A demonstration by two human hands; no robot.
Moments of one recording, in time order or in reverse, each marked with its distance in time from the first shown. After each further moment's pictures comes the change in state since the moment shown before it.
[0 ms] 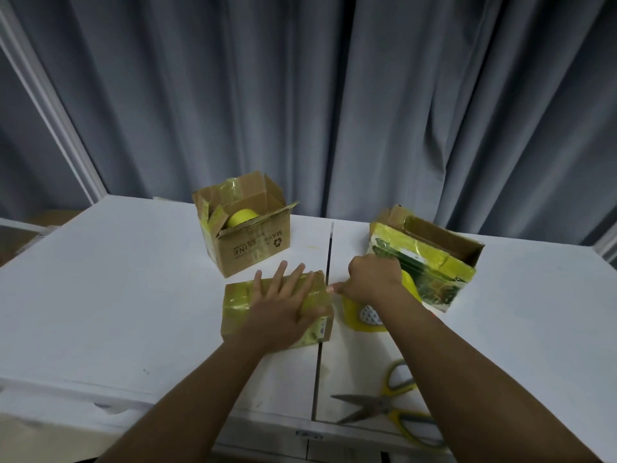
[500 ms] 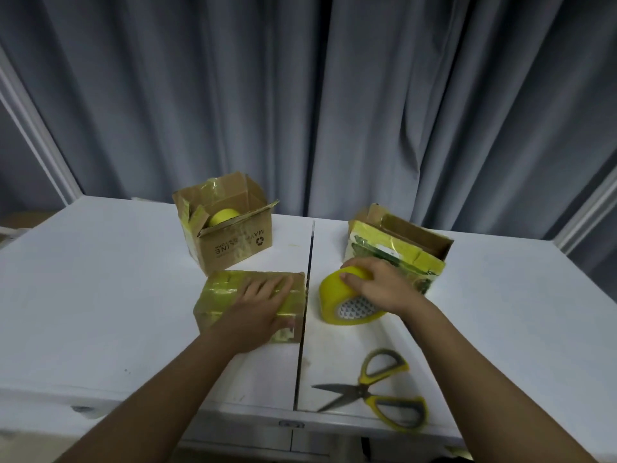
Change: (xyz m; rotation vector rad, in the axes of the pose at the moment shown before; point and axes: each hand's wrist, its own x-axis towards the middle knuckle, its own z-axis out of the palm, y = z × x) left_hand -0.018 -0.008 -0.014 0.049 -0.003 0.147; right_hand -0.034 0.059 0.018 0.834 0.056 -0.083
